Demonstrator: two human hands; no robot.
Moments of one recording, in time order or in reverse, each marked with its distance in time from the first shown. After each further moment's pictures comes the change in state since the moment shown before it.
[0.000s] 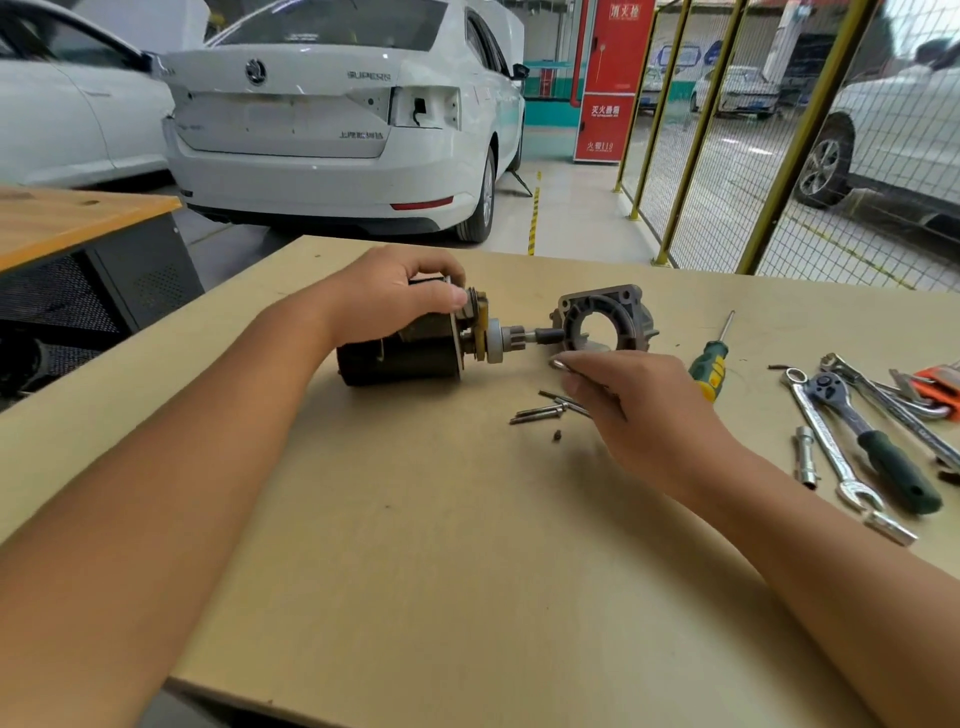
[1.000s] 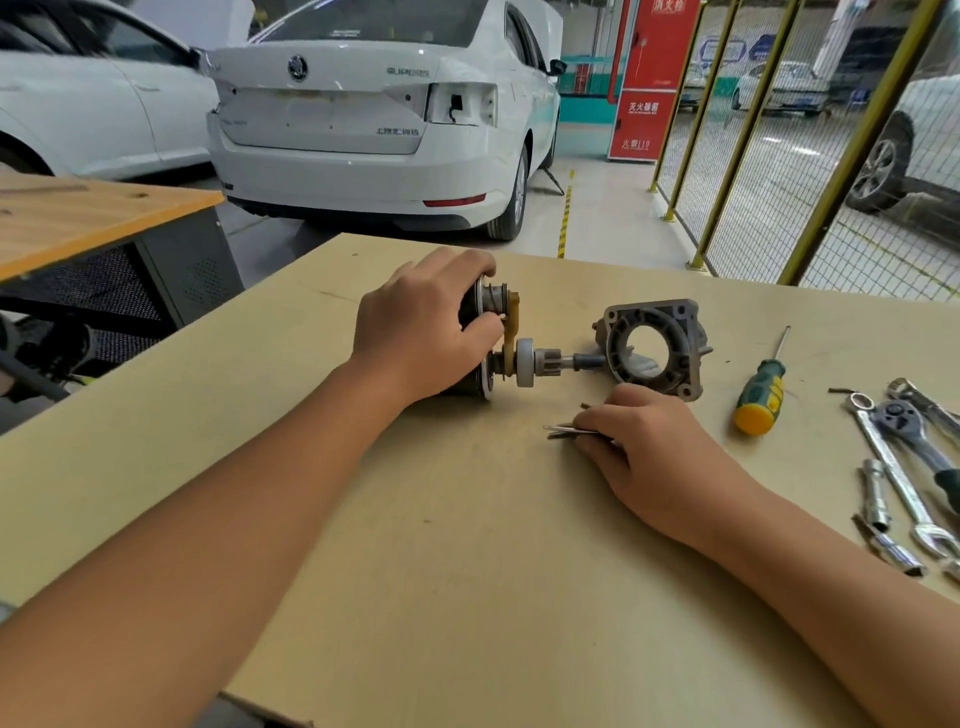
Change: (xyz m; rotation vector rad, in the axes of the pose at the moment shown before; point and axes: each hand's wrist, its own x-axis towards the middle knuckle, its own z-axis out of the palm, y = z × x) left_hand -0.023 -0.002 0.034 0.446 0.496 0.054; right_hand 0.002 -0.010 0.021 -0.028 -0.199 -0.090
